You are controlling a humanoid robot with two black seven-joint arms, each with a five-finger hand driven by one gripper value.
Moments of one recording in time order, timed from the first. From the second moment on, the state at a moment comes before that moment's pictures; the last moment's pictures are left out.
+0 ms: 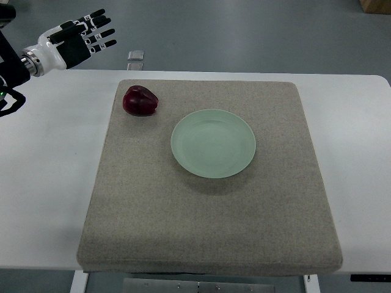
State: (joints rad) left arm -1.02 0.57 -0.47 -0.68 -0.32 -0.44 0.11; right arm 0.00 0.00 -0.13 0.10 -0.01 0.15 -0.01
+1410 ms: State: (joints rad) left arm -1.25 0.55 -0.26 -0.75 1.03 -0.50 -0.11; right arm 0.00 0.00 -0.13 0.10 -0.01 0.15 -0.01
